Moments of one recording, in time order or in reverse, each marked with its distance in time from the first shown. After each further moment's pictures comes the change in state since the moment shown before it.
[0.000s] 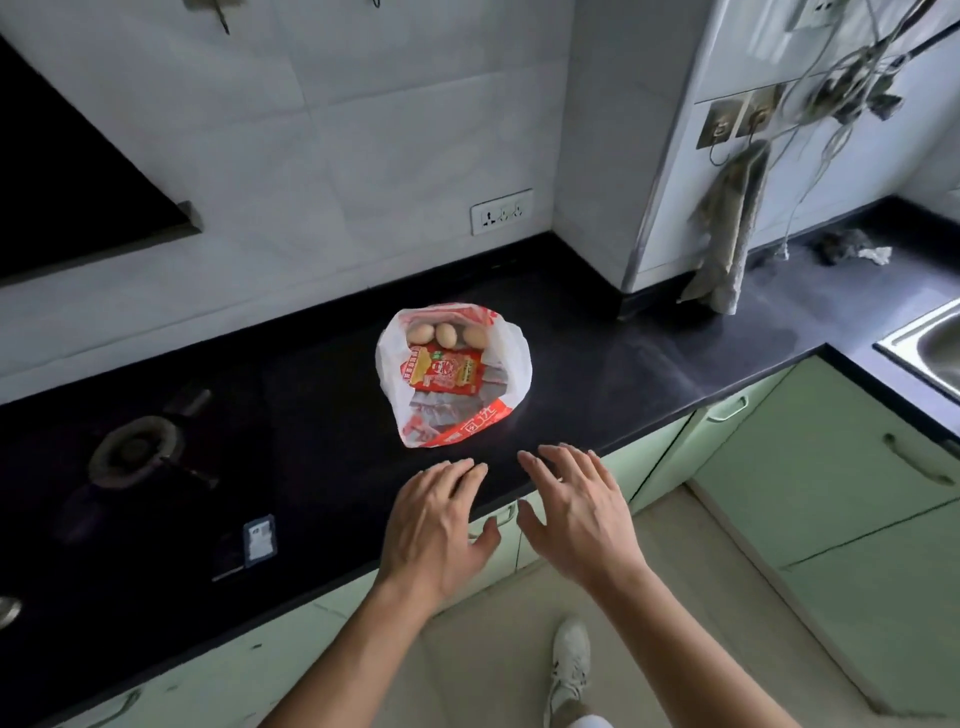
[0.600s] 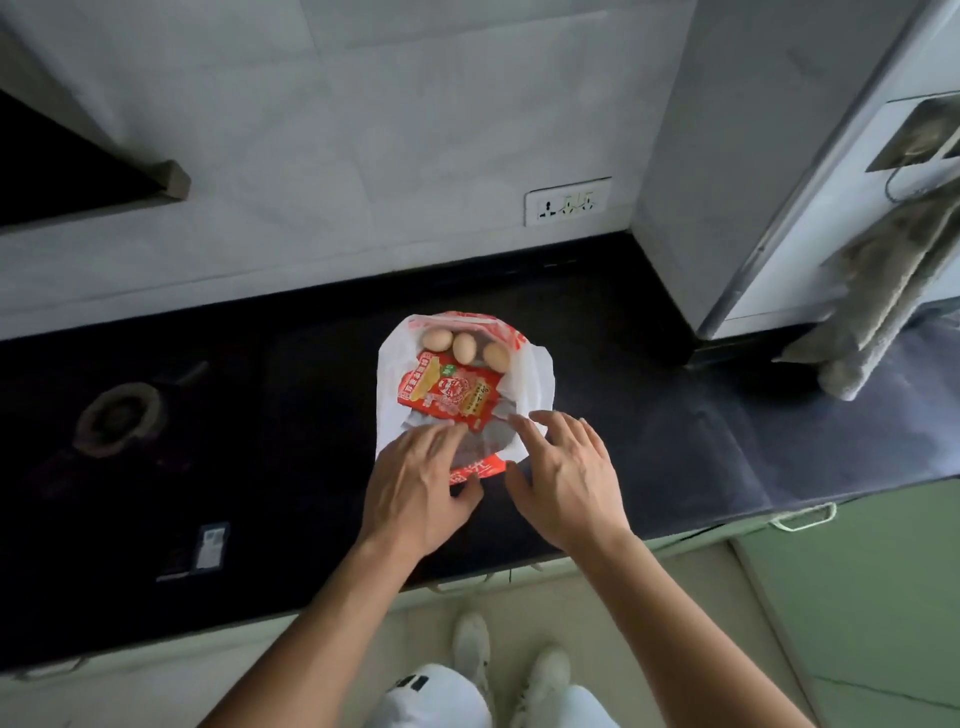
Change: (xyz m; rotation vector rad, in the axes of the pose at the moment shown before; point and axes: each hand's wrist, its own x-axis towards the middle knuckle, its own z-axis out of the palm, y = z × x) left_hand 0.153 -0.012 0.026 0.008 0.006 -0.297; right_hand 0.176 0.068 0.018 0.122 -0.156 -0.163
